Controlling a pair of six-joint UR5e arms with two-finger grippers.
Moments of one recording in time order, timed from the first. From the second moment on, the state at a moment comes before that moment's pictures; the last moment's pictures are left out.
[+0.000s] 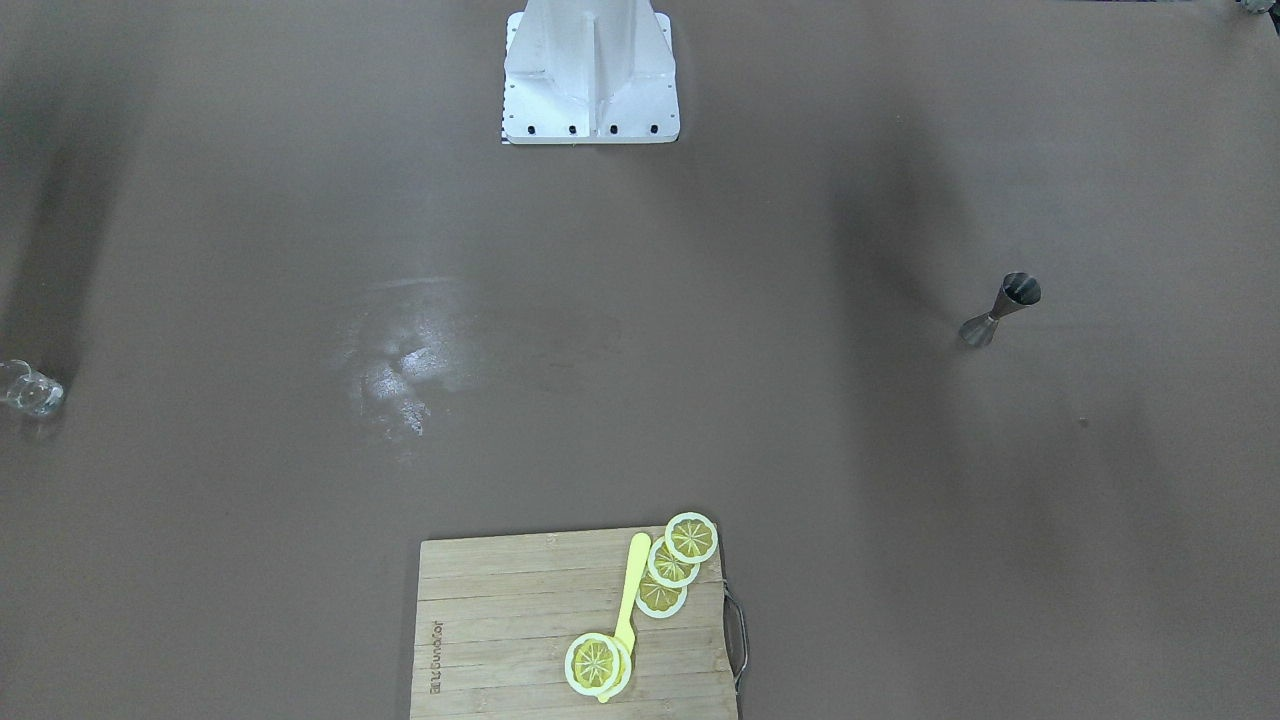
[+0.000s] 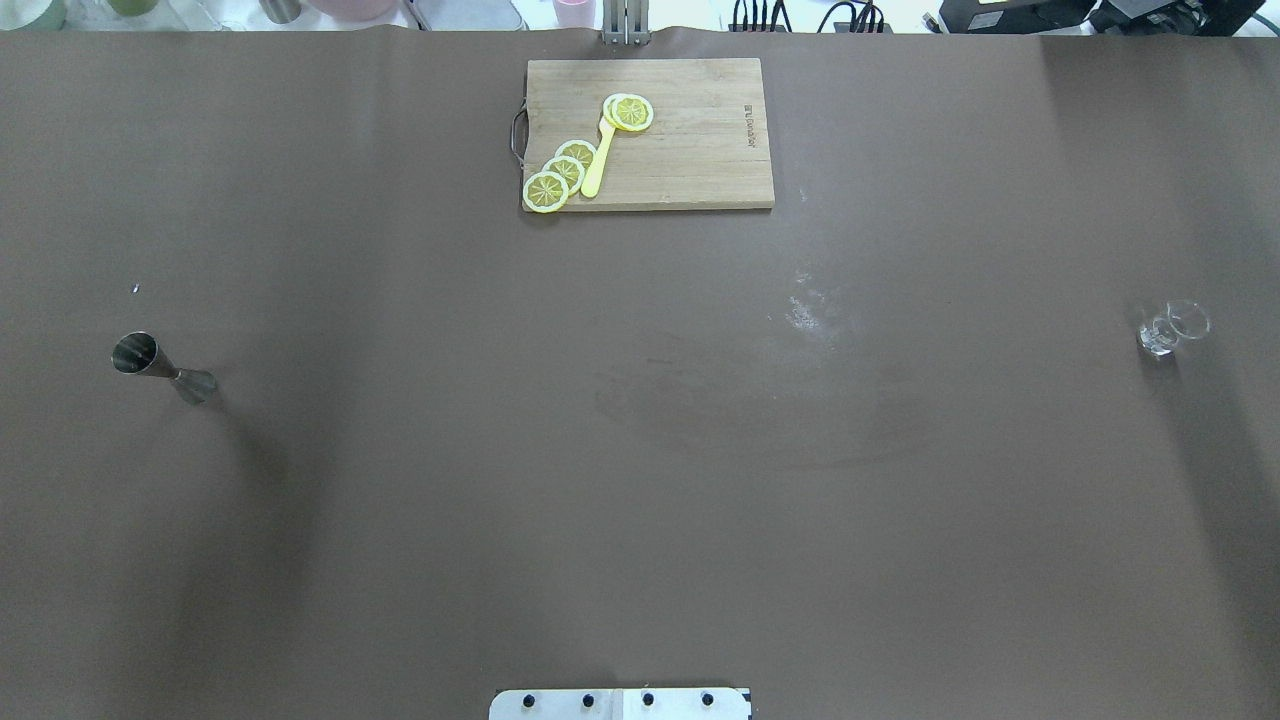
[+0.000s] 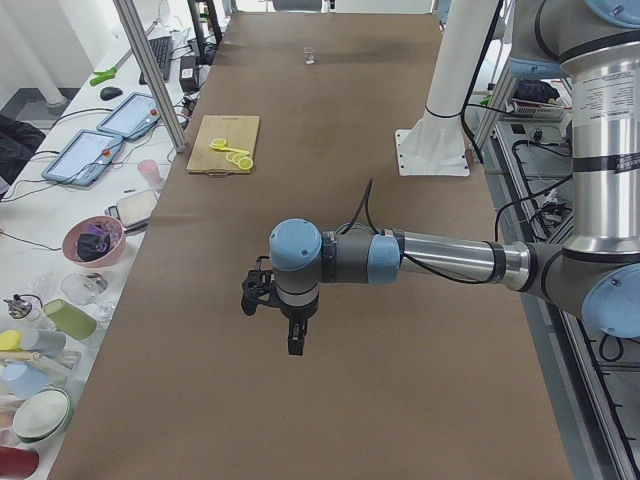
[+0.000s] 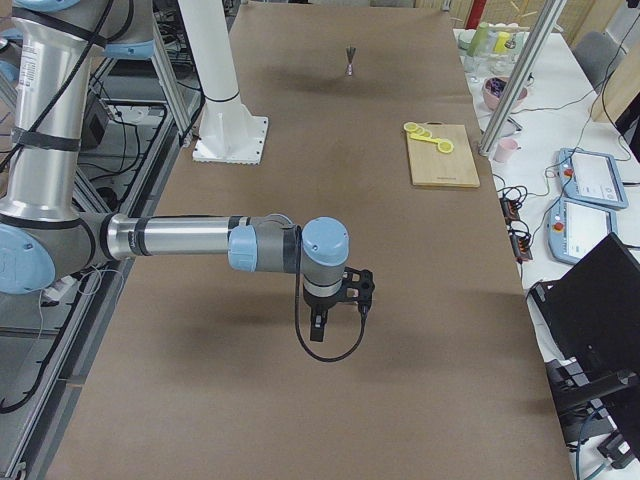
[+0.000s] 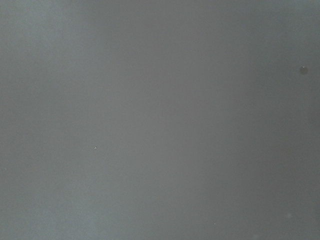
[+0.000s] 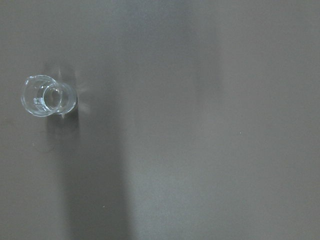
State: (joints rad) left arm -1.62 -1.44 -1.81 -1.47 -2.33 0.07; right arm 1.55 -1.79 1.85 -1.64 2.32 0.06
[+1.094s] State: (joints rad) left arm -1.62 -1.45 -1.79 -1.67 -2.37 -0.05; right arm 1.55 -1.78 1.85 -1.64 2.33 0.06
